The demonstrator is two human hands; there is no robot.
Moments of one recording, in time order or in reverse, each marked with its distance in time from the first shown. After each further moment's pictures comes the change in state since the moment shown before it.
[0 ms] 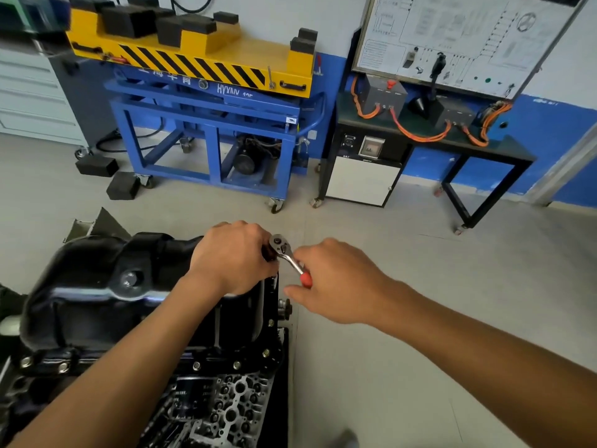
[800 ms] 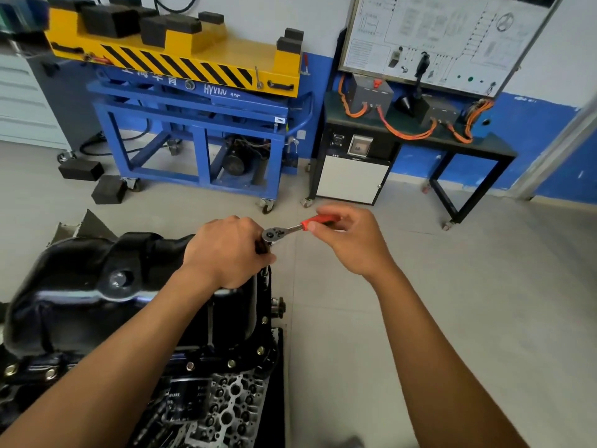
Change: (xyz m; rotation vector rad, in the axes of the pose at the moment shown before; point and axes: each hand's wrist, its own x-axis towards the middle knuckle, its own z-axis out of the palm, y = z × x) left_hand 0.006 0.003 -0.003 -0.006 -0.040 -0.033; right_hand 0.020 0.061 0.018 0.823 0.463 0.379
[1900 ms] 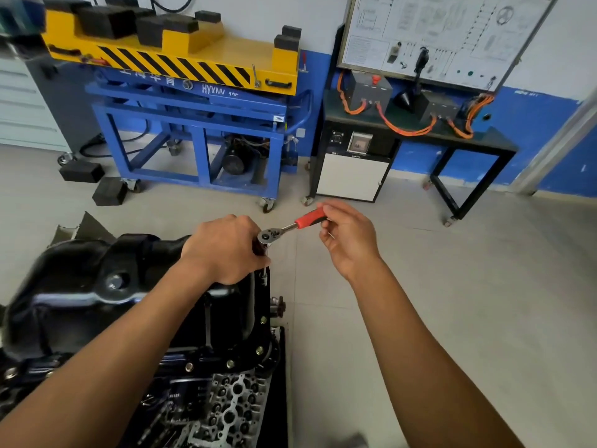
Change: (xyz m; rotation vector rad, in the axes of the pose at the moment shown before) left_hand 0.006 0.001 -0.006 -0.019 -0.102 -0.008; right_hand 0.010 -0.001 0.018 0.907 0.219 0.403
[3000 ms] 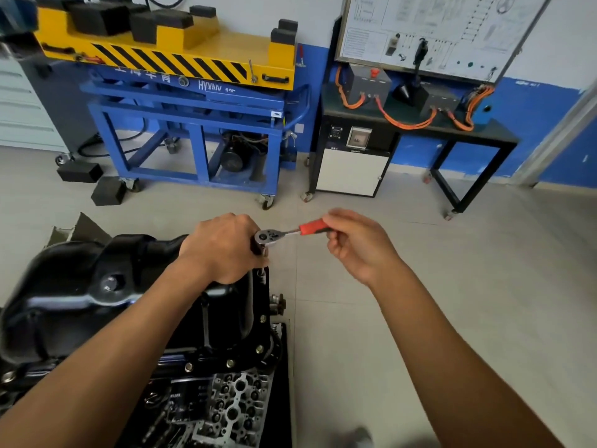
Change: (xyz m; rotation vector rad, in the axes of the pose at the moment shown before) left_hand 0.002 0.001 -0.001 -0.010 -0.029 -0.006; right_hand 0.000 -0.007 -0.026 -0.074 -0.152 0.126
